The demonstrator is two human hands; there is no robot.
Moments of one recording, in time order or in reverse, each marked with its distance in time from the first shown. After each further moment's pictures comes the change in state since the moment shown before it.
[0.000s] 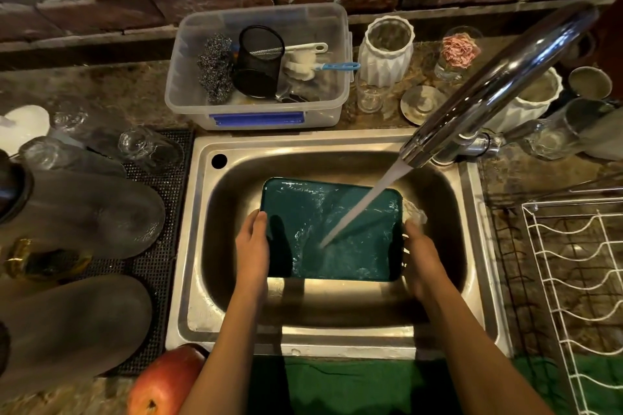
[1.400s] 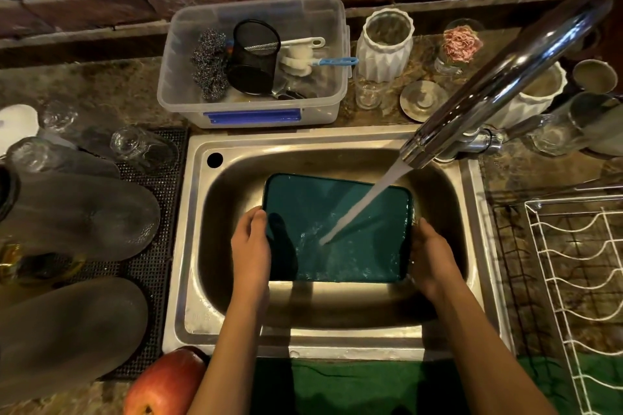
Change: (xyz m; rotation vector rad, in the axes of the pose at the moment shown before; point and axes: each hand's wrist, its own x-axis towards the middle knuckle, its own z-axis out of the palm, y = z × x) left_hand -0.018 0.012 0.003 0.016 0.037 0.057; right_hand 0.003 -0.002 -0.019 0.108 0.029 0.048
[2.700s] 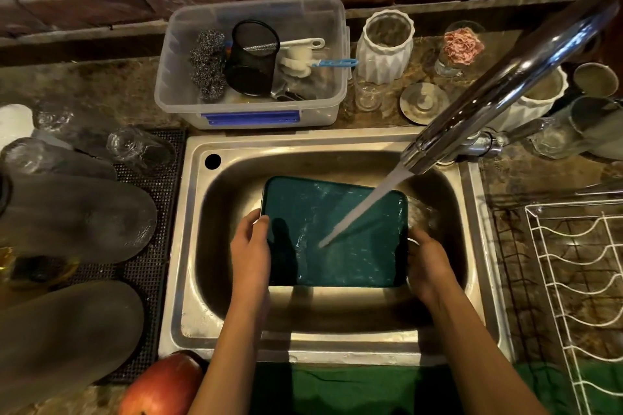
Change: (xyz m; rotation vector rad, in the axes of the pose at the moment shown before) left_hand -0.008 0.008 0.004 -0.091 -0.005 -0.031; right_hand -0.006 -0.001 0.010 -0.045 0.052 0.018
